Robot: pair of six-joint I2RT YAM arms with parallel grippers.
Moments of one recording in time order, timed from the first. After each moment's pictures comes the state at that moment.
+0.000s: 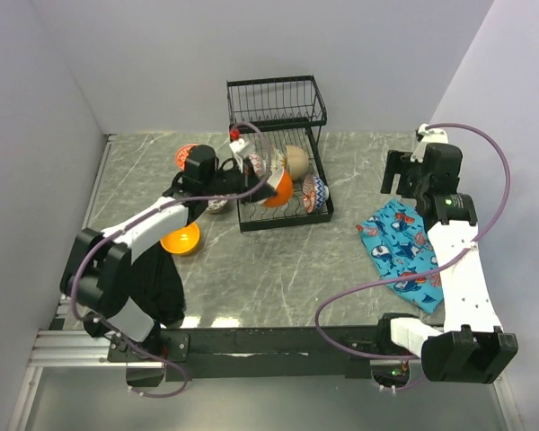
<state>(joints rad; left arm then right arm) -0.47 1.56 1.09 0.19 0.83 -0.21 -0.06 1.12 1.20 -0.62 0.03 0.03</state>
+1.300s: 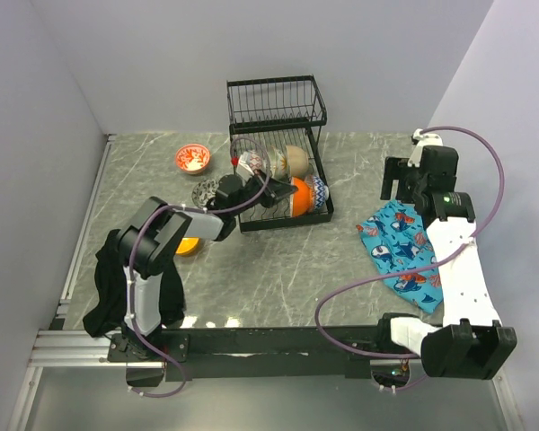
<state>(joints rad) -0.58 1.98 1.00 0.98 0.38 -1.29 -0.07 1.15 1.20 -0.69 0.04 -0.02</state>
